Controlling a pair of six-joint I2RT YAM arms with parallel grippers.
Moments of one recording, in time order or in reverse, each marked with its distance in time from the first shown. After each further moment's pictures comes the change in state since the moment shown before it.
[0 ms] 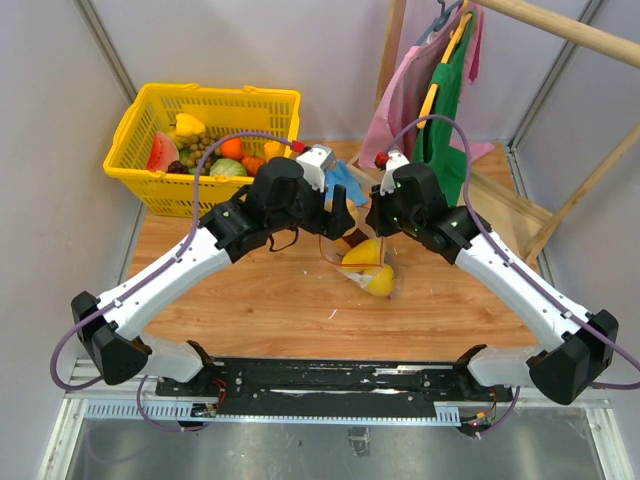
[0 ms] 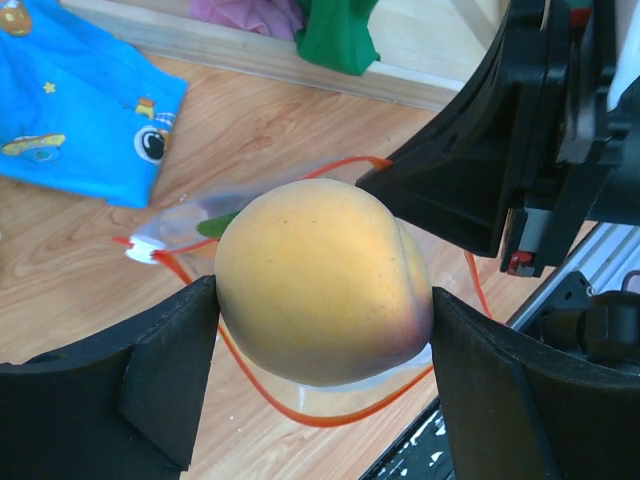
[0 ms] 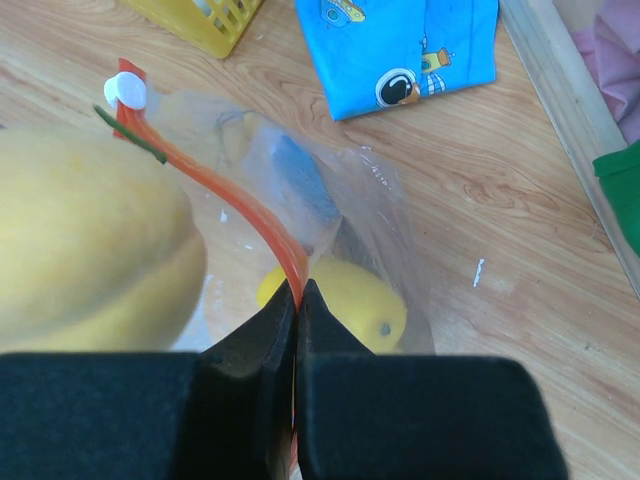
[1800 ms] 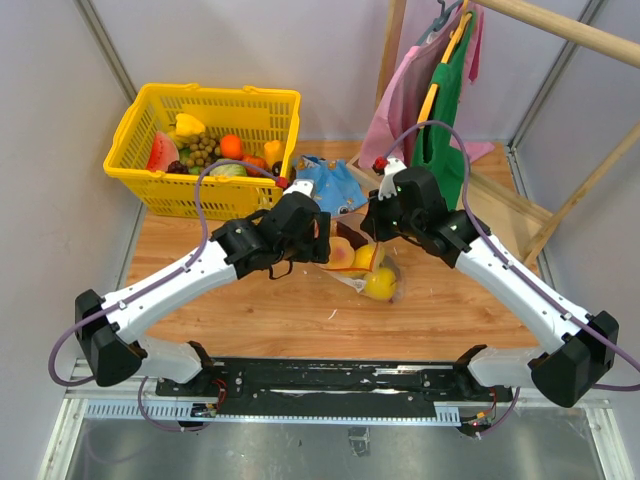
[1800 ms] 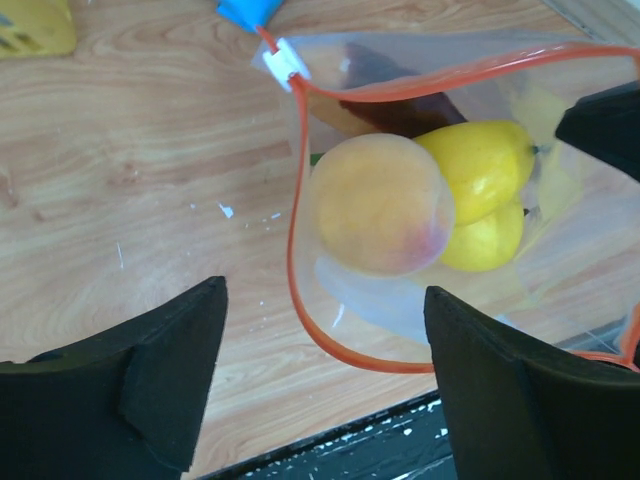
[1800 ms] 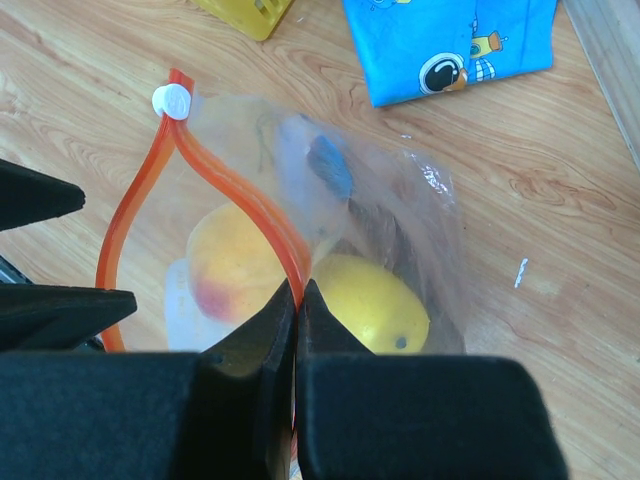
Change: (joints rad) left arm -0.106 -0.020 -0.122 -0.228 -0.344 -0.293; right arm 0.000 -0.018 -0.041 0.031 -0.086 0.025
